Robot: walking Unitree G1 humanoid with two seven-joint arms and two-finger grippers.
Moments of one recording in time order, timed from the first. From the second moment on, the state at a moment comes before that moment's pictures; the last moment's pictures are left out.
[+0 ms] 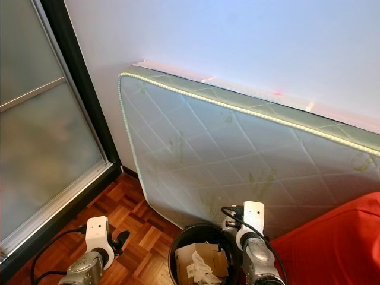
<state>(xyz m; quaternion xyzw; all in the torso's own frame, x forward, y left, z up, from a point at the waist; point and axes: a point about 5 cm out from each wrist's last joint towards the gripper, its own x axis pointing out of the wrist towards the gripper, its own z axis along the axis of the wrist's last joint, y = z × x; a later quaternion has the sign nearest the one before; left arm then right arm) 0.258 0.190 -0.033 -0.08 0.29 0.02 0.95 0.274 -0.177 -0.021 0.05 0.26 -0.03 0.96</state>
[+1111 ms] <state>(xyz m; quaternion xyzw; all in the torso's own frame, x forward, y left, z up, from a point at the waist) 0.258 0.190 -0.032 -0.08 0.29 0.02 0.95 0.267 -0.174 -0.028 0.05 0.28 -0.02 0.96</state>
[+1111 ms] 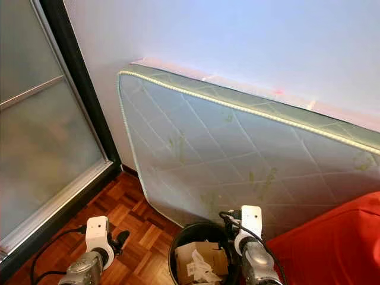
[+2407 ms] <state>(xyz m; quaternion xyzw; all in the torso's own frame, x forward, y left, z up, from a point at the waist) 0.258 0.191 -0.032 -0.08 0.29 0.02 0.95 0.254 -0.170 -0.040 0.01 0.32 0.00 0.95</state>
